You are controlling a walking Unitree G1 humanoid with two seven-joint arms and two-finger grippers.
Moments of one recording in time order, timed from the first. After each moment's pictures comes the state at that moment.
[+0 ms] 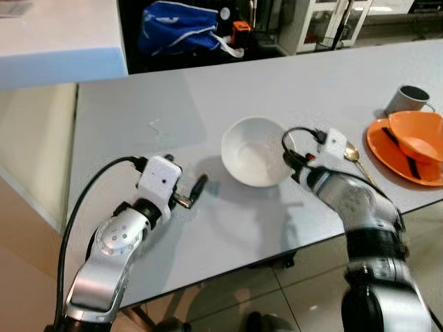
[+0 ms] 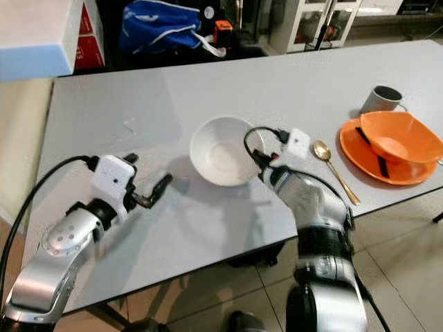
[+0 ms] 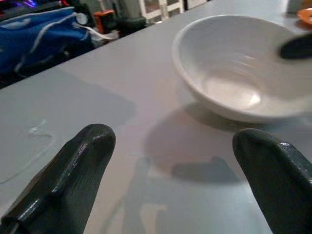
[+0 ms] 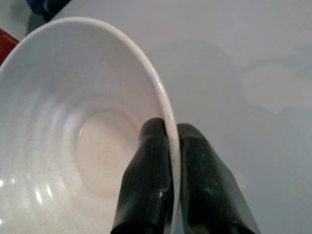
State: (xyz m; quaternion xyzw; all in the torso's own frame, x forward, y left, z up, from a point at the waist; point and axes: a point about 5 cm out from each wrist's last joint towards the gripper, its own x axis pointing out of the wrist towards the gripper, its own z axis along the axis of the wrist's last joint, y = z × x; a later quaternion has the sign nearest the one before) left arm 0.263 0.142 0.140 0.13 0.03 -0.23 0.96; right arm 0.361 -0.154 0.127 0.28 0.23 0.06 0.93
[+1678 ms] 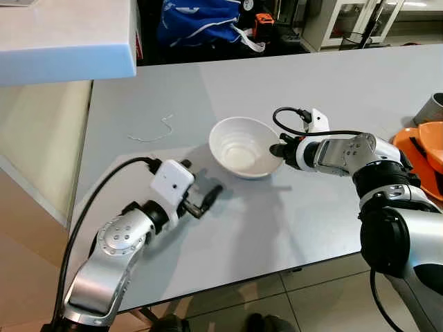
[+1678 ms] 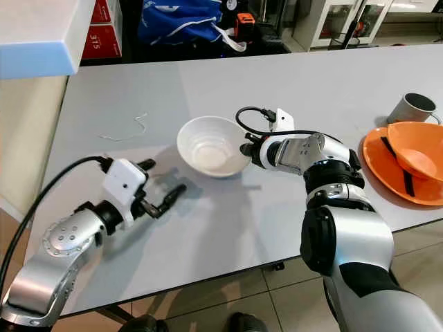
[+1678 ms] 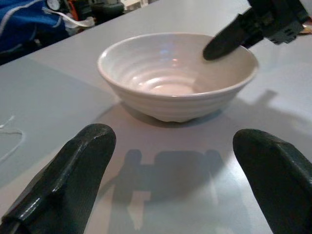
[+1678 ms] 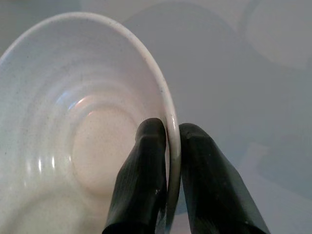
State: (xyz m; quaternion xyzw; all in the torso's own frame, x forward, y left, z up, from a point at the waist) left arm 0.256 0.127 0.144 0.14 0.04 -0.31 0.94; right arm 0.385 -0.153 0.154 0.26 0.36 0.13 0.89
